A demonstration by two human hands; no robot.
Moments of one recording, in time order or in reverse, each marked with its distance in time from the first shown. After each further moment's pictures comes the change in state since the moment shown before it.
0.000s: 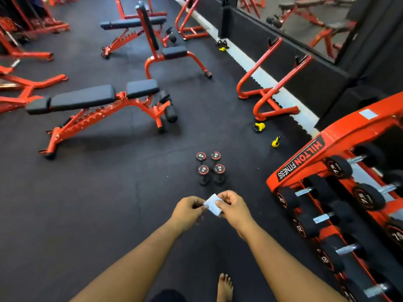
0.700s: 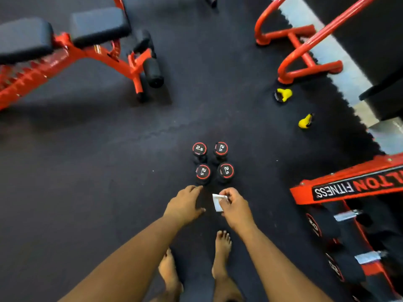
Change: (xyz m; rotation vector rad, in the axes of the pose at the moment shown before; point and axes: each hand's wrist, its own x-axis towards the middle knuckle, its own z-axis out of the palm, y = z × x) left_hand 0.483 -0.094 -0.029 0.745 -0.278 -0.067; right_hand 0.467 0.059 0.030 -0.303 0.024 0.175
